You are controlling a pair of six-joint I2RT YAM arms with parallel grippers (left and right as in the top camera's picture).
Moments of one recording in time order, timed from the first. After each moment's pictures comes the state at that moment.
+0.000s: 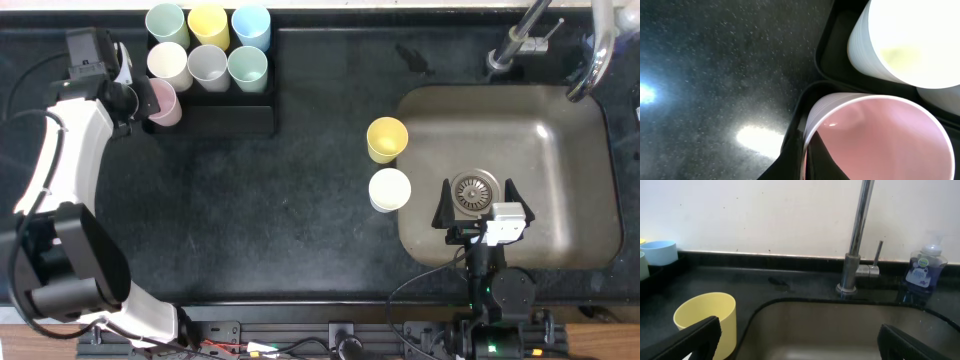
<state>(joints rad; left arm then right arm) 0.19 1.80 1.39 -0.69 -0.05 -0.16 -0.01 0.01 0.02 -0.02 -0.02 -0.01</state>
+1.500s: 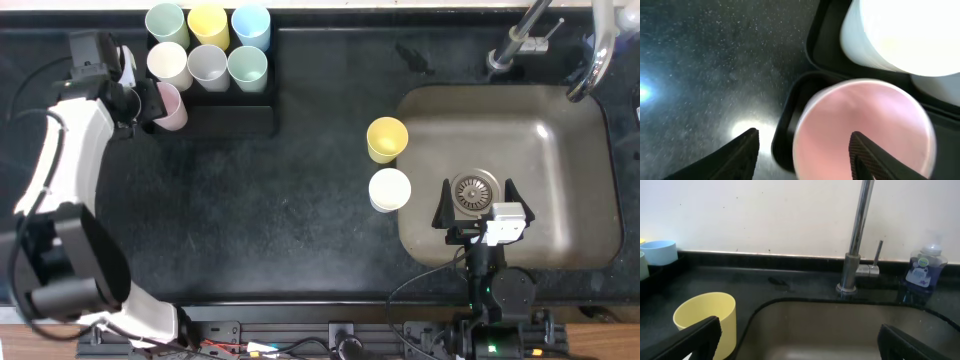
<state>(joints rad) 0.19 1.78 1.39 -0.72 -0.02 -0.16 -0.01 0.01 0.02 -0.02 -0.02 -0.01</state>
